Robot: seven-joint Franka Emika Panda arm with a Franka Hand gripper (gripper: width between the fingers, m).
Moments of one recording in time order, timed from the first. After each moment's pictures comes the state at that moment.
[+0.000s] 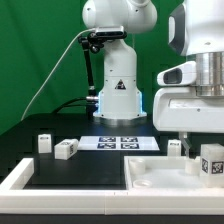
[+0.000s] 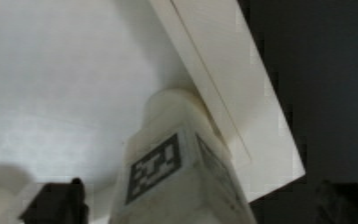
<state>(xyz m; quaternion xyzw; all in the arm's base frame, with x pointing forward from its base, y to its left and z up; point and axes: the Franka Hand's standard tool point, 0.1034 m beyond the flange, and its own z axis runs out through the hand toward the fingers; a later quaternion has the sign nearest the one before) 0.621 0.126 0.070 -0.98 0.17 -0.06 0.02</state>
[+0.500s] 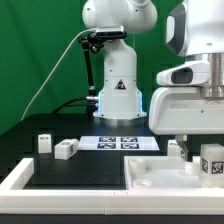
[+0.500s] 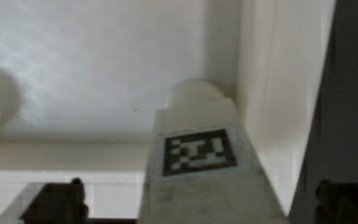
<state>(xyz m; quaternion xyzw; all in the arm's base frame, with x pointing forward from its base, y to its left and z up) 0.623 0.116 0.068 -1.00 -0.04 -0.06 0.00</state>
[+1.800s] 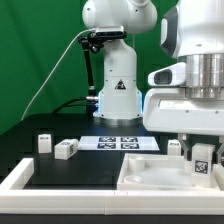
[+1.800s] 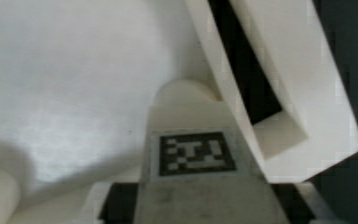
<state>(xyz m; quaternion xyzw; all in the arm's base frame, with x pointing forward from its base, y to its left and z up) 0.620 0.102 0.066 -0.96 0.28 -0.07 0.02</state>
